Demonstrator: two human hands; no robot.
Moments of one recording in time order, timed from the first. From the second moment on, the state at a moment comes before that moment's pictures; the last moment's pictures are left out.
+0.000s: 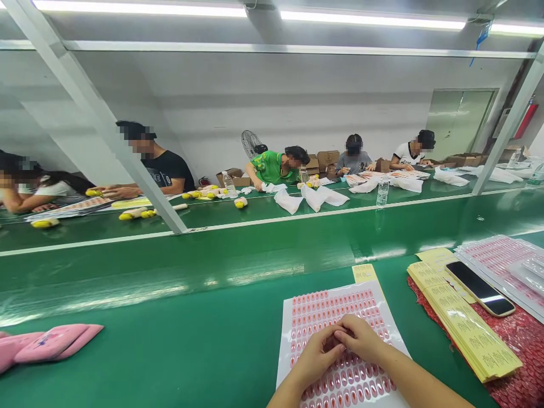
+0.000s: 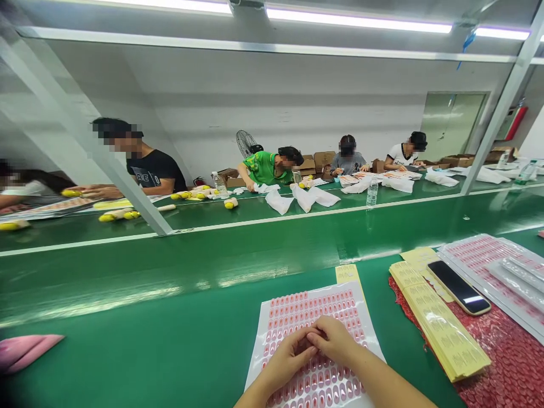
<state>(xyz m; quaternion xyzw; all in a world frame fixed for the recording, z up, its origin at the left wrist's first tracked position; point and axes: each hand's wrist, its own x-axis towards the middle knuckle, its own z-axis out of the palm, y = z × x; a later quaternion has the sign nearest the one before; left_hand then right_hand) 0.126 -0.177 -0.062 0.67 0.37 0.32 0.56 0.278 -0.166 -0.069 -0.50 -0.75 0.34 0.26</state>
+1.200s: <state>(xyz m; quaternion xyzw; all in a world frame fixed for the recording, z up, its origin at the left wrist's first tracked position) 0.116 -0.174 -0.067 0.57 0.41 0.39 0.60 0.260 -0.178 -0.088 -0.52 -0.75 0.28 0.29</state>
